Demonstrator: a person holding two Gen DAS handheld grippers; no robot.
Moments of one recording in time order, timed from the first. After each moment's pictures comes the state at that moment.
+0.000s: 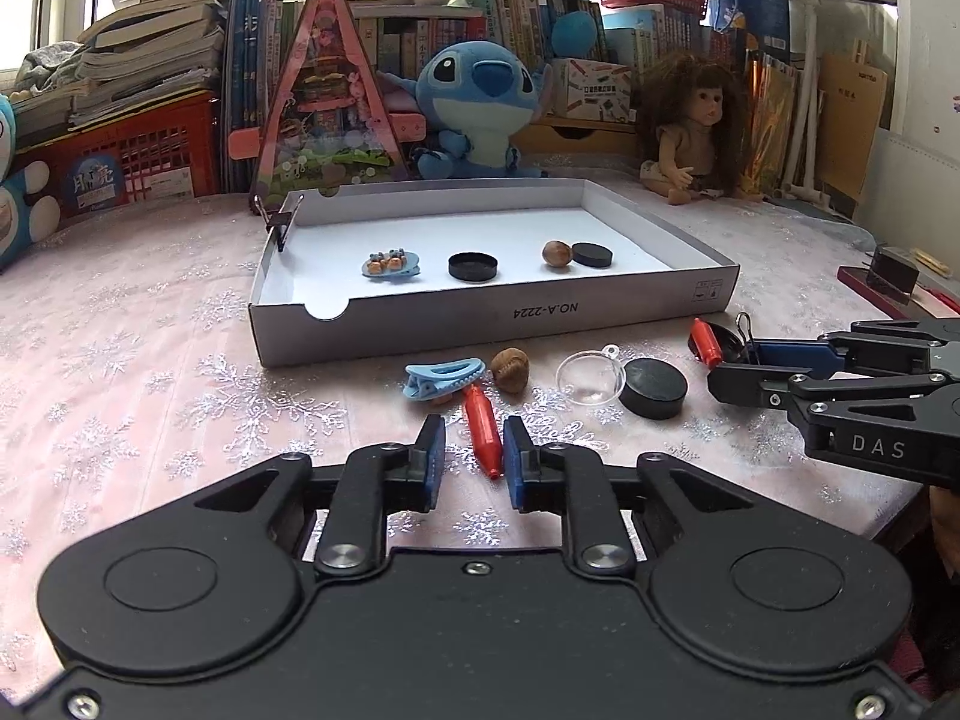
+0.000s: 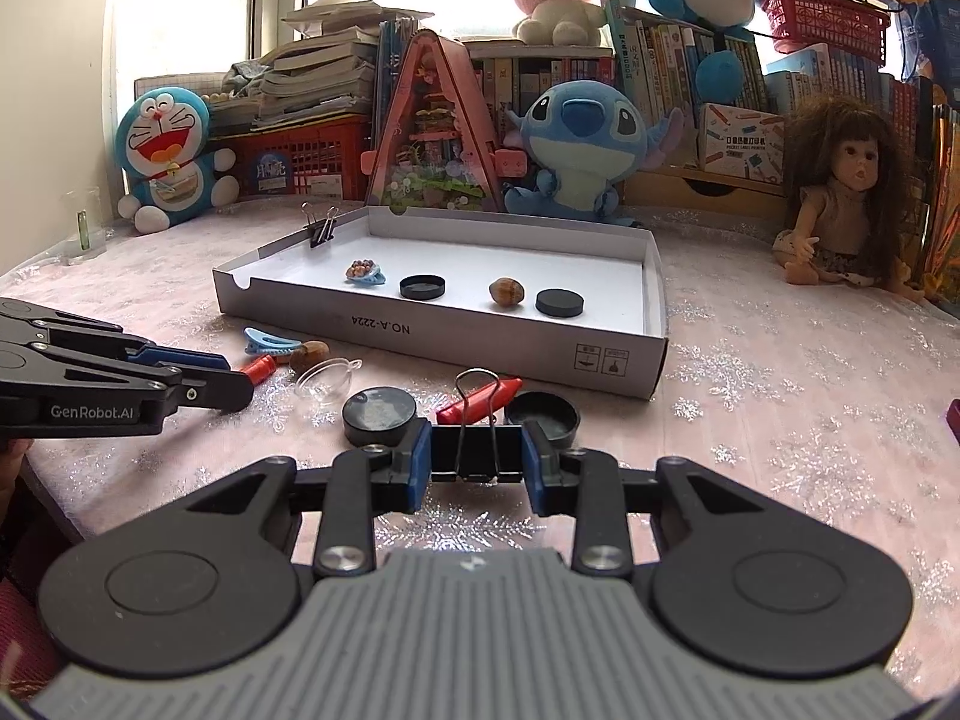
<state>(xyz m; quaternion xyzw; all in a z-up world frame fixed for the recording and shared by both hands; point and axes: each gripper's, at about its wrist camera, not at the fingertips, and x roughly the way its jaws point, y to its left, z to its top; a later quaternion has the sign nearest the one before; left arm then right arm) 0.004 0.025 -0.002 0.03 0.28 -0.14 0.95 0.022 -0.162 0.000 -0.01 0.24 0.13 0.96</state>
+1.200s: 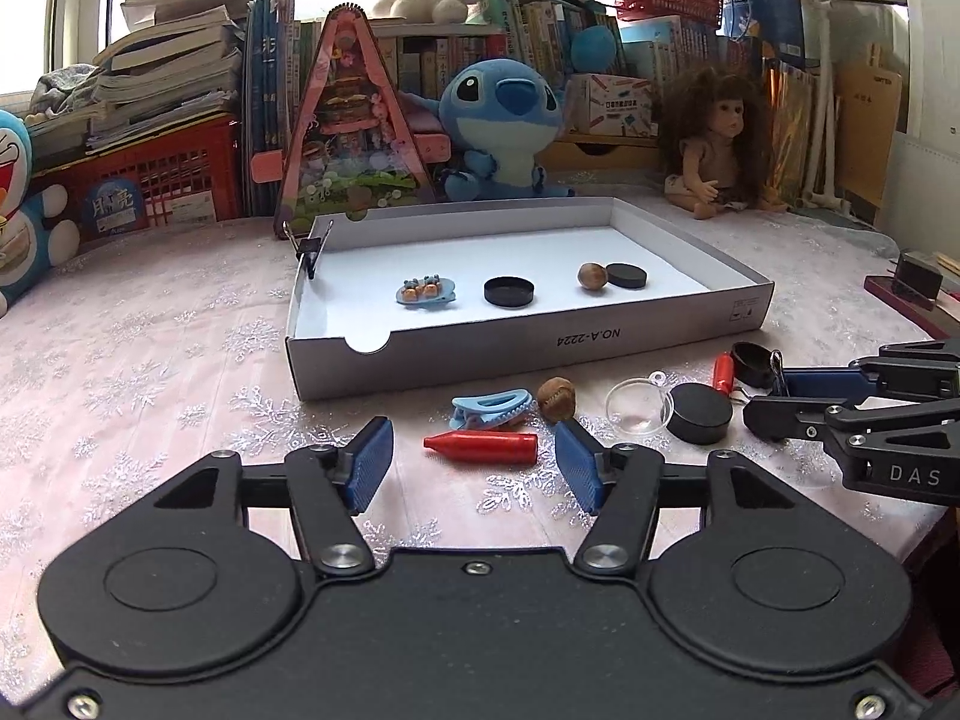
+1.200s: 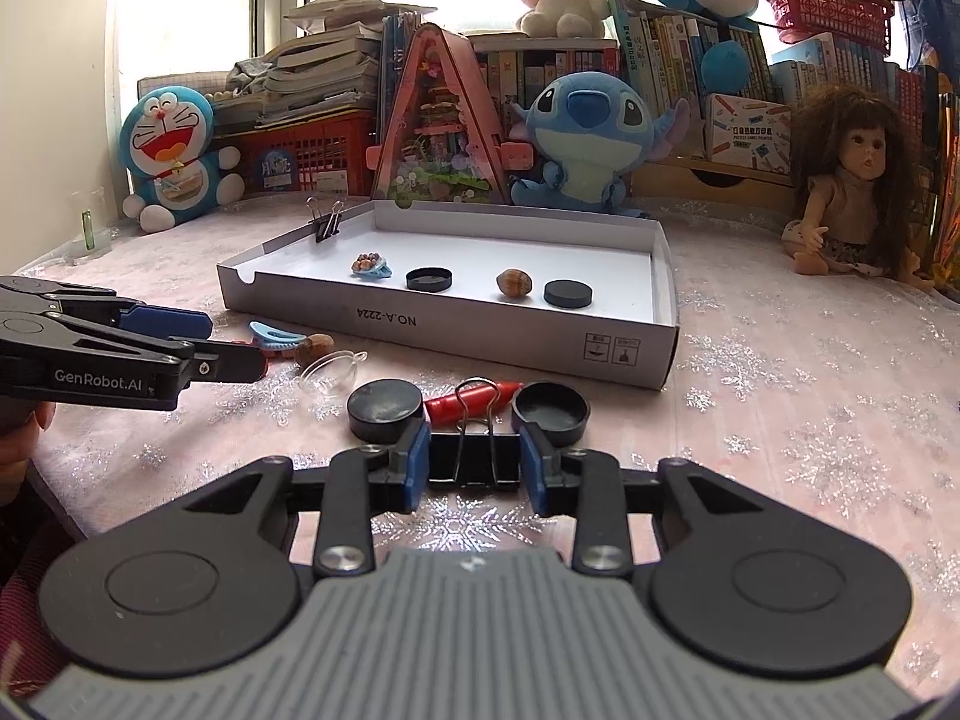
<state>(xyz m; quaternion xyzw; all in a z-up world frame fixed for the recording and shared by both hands) 0.014 0.028 0.000 0.04 0.26 -0.12 0.96 0.023 -0.162 -0.004 -0.01 0.24 0.14 0.96</state>
